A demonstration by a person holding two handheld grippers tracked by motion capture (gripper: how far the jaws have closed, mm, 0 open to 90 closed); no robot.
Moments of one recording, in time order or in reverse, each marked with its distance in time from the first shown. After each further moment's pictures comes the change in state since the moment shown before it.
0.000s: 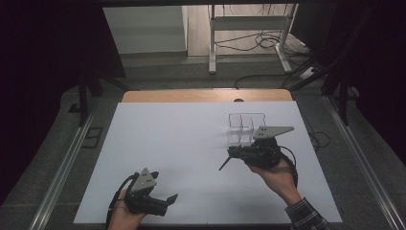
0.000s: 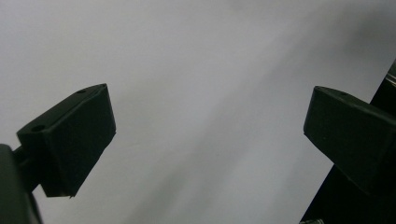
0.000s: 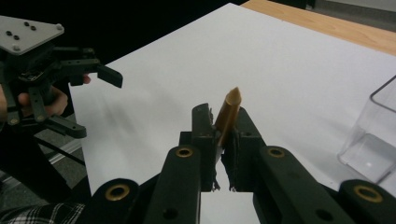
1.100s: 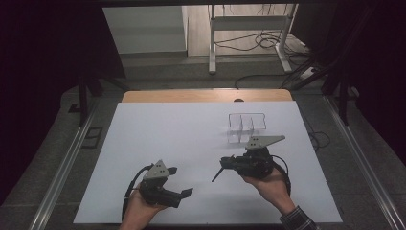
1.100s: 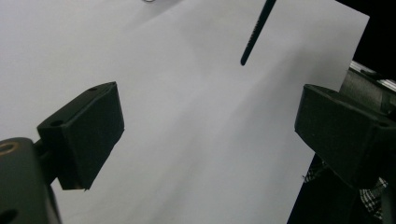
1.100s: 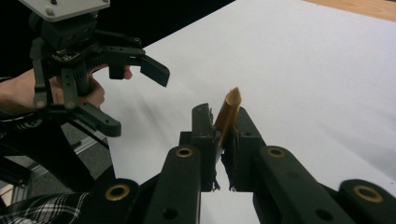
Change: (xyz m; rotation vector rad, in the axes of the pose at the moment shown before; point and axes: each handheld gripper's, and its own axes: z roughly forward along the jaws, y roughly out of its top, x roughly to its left) left arm -0.003 0.031 0.023 -0.044 -0.164 -0.037; right arm 0.019 -0.016 0.016 0.020 0.077 0.011
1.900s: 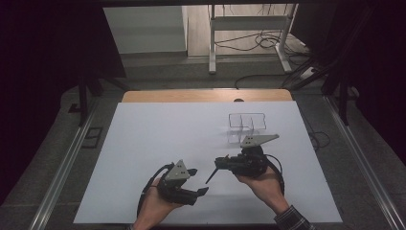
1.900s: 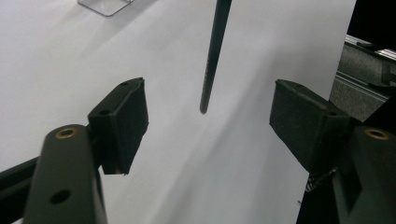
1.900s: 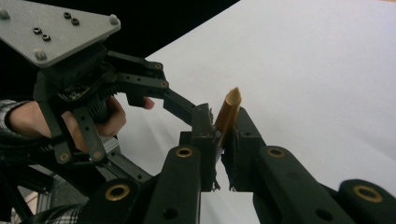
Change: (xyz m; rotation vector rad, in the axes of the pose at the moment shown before) left arm -0.023 0.022 0.034 0.042 -0.037 0.141; right arm -0.001 0.001 0.015 -0.006 0.048 0.068
